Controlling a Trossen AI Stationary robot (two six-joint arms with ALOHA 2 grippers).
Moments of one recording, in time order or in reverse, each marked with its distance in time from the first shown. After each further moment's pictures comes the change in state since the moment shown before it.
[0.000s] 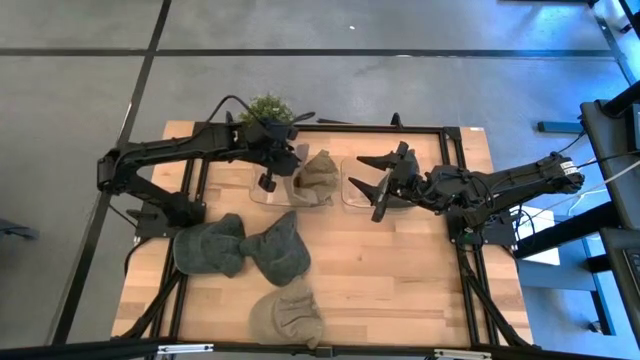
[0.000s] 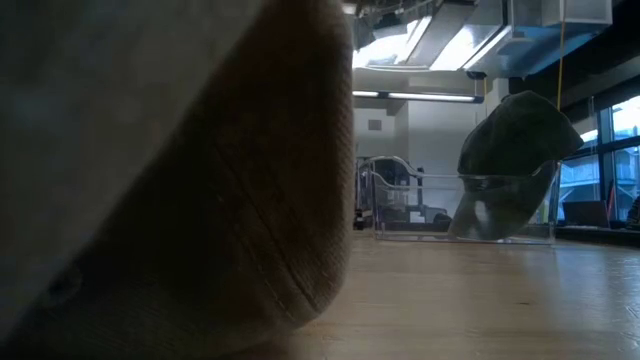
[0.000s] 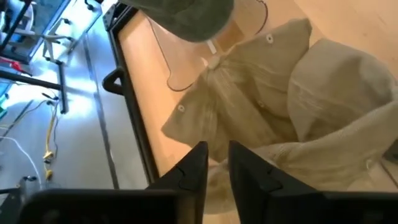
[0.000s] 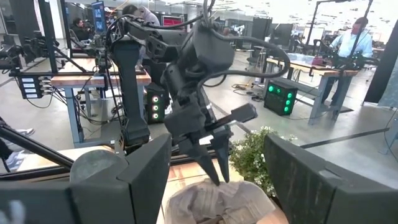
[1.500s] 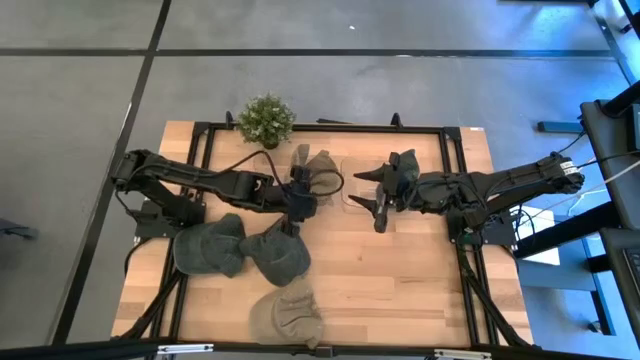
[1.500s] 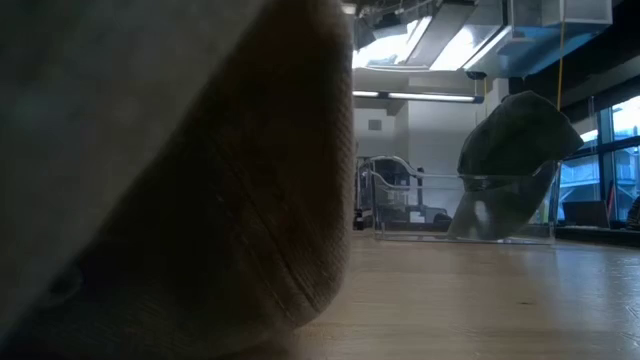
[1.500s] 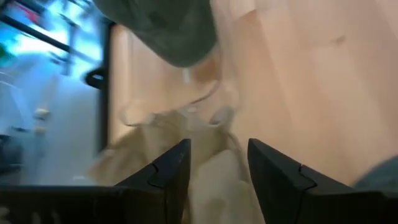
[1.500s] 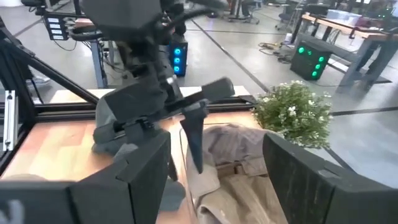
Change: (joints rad) left arm -0.417 0.159 0.018 0.105 -0.373 -0.551; right arm 0.000 0.000 0.000 -0.242 -0.116 0.076
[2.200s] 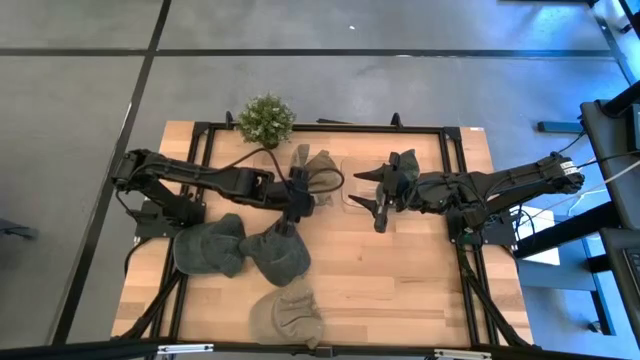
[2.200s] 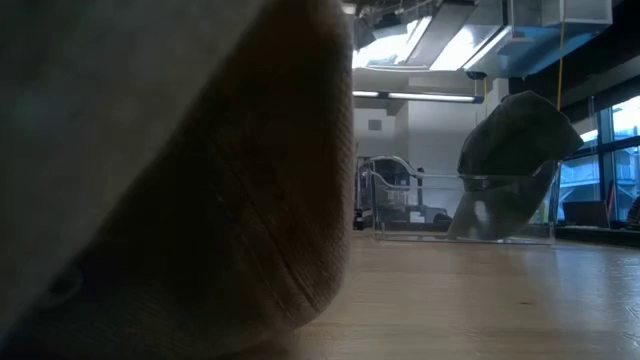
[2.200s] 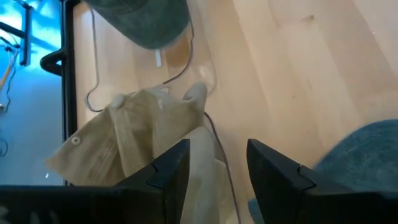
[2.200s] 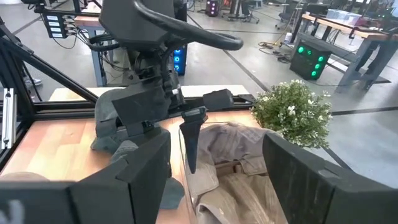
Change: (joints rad) left arm 0.035 0.000 0.000 -0.084 0.107 0.003; right arm 0.000 0.000 0.000 -0.005 0.000 -0.004
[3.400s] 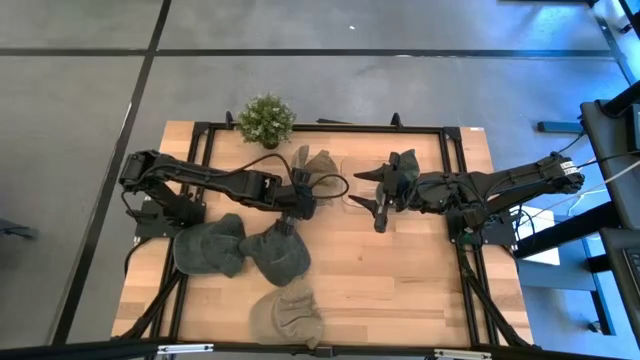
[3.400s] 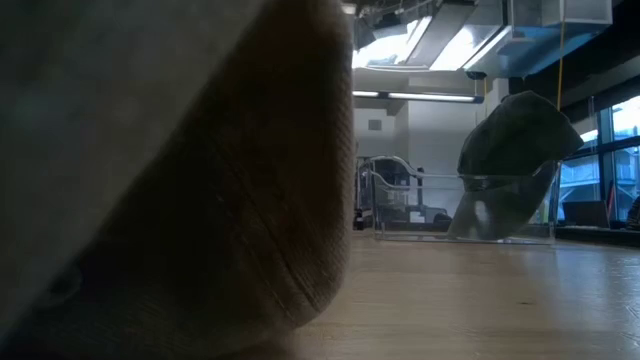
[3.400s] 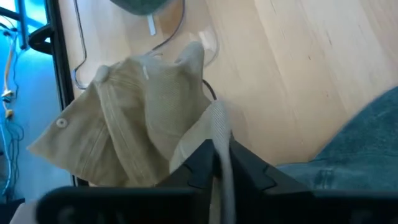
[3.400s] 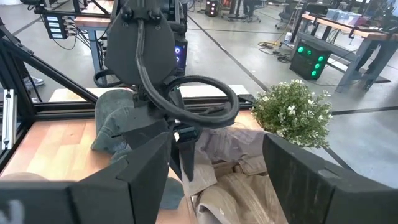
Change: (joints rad) left arm 0.006 0.063 0.000 -0.059 -0.056 0.044; right arm 0.000 0.000 0.000 0.000 0.001 0.003
